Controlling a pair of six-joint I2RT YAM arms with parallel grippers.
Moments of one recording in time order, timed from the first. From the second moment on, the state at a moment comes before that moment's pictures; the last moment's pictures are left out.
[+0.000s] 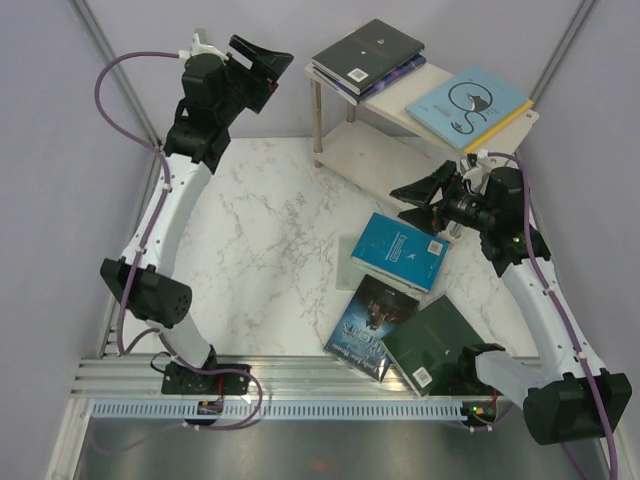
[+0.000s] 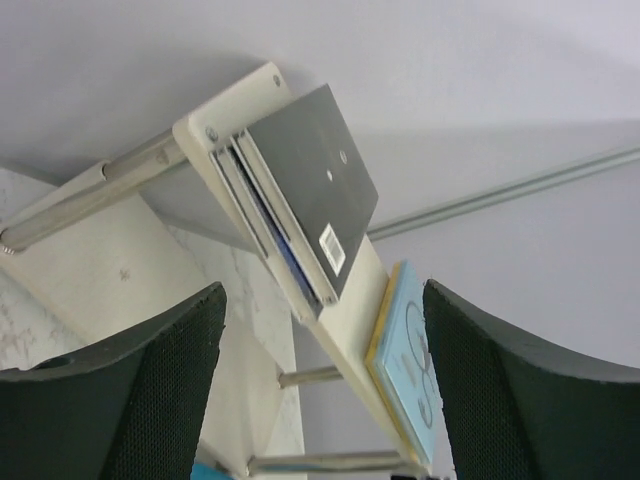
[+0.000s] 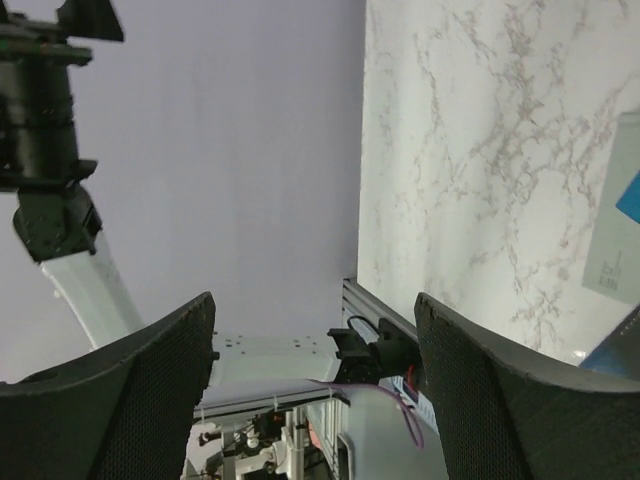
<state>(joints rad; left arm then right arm) -0.30 1.76 2.02 -0.28 0.07 -1.05 0.10 1.06 1.00 -0.23 -0.76 1.15</state>
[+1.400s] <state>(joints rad) -0.72 1.71 0.80 -0.04 0.61 -0.76 0.15 0.73 0.83 -0.97 -0.38 0.87</state>
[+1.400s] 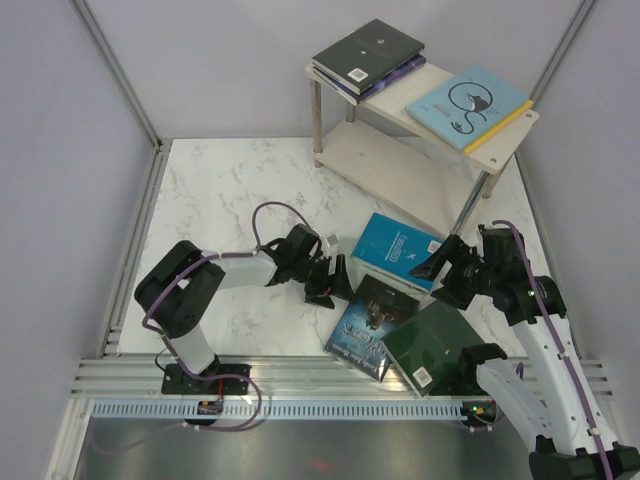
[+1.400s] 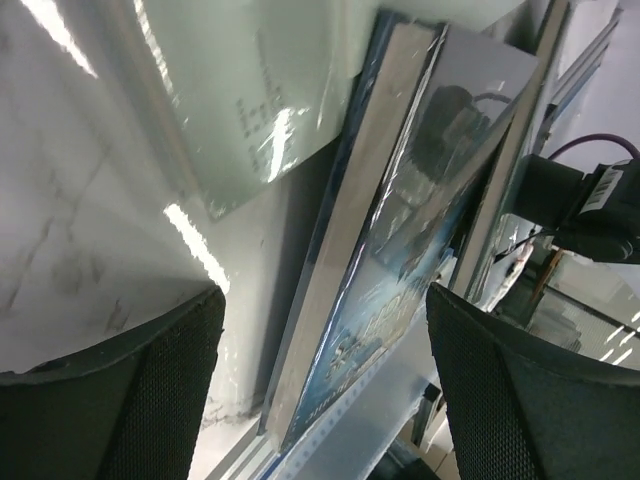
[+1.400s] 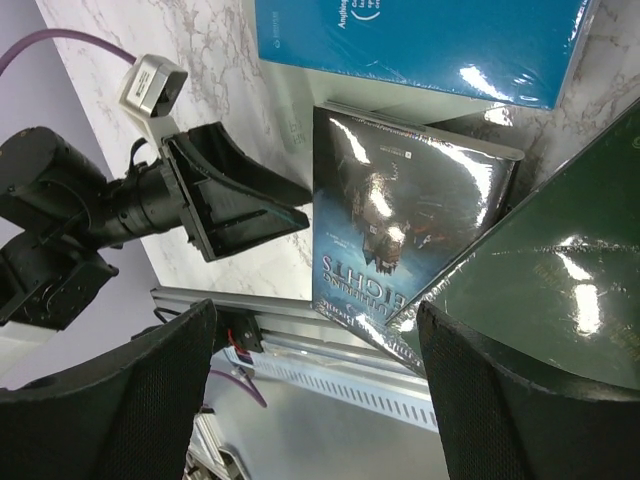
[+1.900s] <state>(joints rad) -0.86 1.83 0.83 0.17 0.71 -0.77 0.15 0.66 0.82 -1.04 -0.35 0.87</state>
